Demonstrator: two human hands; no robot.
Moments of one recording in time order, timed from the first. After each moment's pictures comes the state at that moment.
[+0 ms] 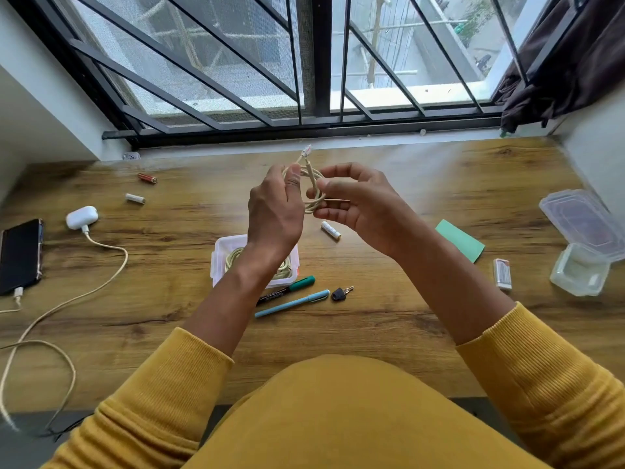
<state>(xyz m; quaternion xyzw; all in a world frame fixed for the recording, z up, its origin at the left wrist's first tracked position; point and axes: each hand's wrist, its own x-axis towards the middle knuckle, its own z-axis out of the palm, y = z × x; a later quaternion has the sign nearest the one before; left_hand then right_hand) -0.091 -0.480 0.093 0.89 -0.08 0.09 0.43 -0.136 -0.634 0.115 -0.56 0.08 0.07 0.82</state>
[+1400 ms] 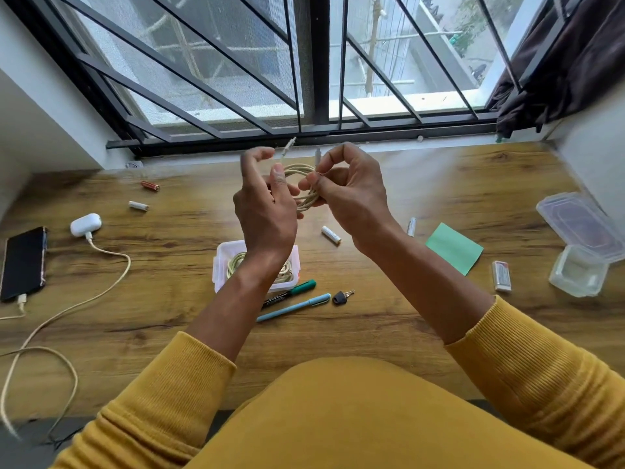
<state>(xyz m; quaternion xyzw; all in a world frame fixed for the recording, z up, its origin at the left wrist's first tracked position) -0.098 -0.477 0.100 0.82 -0.07 0.22 0.52 -0.132 -0.603 0.124 -0.71 0.07 -0.14 0.69</state>
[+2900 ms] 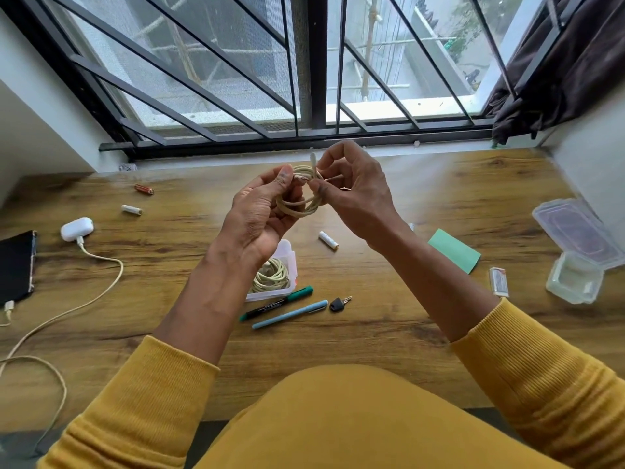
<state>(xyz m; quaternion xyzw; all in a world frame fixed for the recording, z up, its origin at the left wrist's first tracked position) -0.087 -0.465 0.130 0.50 0.12 -0.21 0.83 -0.118 -0.627 0.116 -0.80 0.00 -0.16 0.59</state>
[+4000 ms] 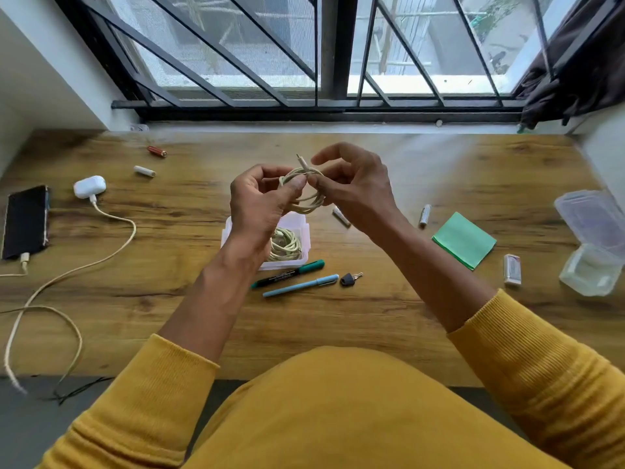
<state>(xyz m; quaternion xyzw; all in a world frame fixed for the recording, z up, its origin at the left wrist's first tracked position) -0.103 -0.431 0.084 0.69 0.05 -0.05 0.72 -0.123 -0.601 0.091 -0.81 -0.01 -0.11 0.58</state>
